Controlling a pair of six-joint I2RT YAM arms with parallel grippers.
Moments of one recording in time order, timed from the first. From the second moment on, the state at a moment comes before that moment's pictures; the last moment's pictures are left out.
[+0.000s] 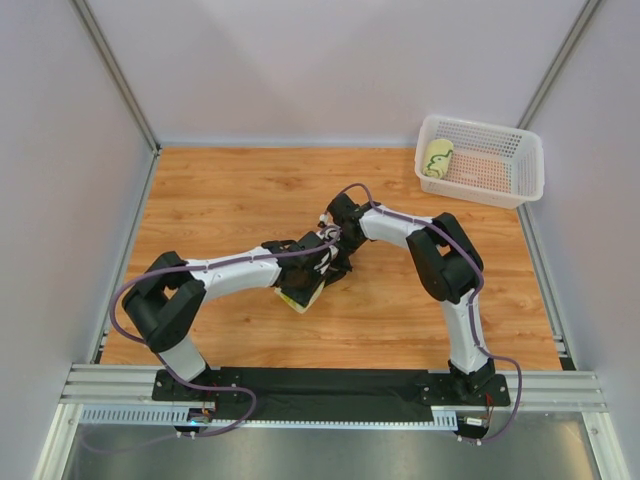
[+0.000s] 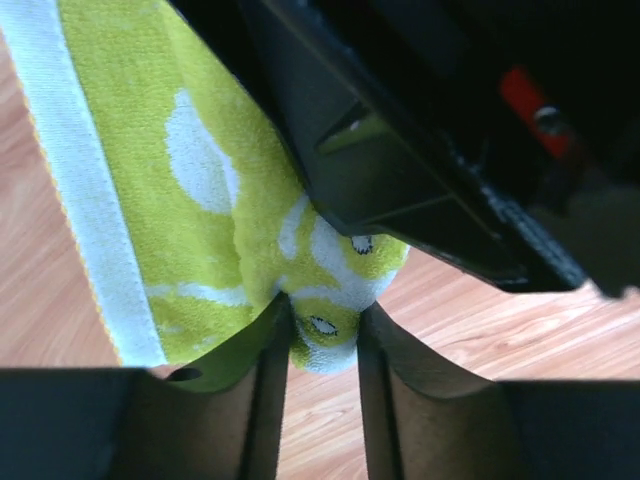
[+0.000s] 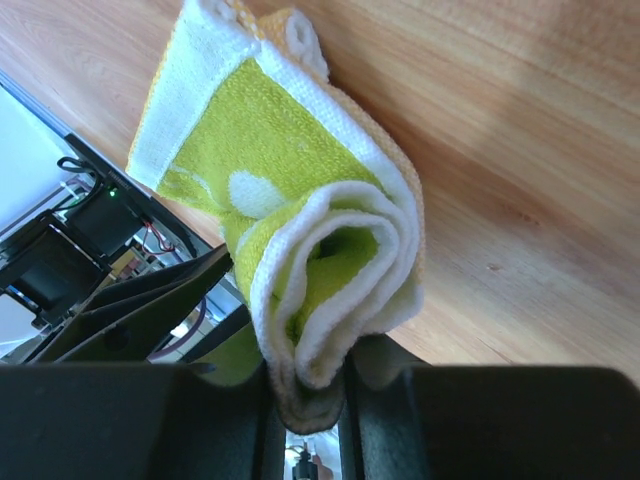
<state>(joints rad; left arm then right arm) -0.84 1.66 1.00 -0.57 -0.02 -0.23 0.62 2.14 1.48 -0.69 -0.70 0.56</state>
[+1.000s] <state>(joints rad) -0.64 1.65 0.95 -0.46 0.56 -0.33 0.43 2.13 1.43 -0.83 -0.72 0.43</state>
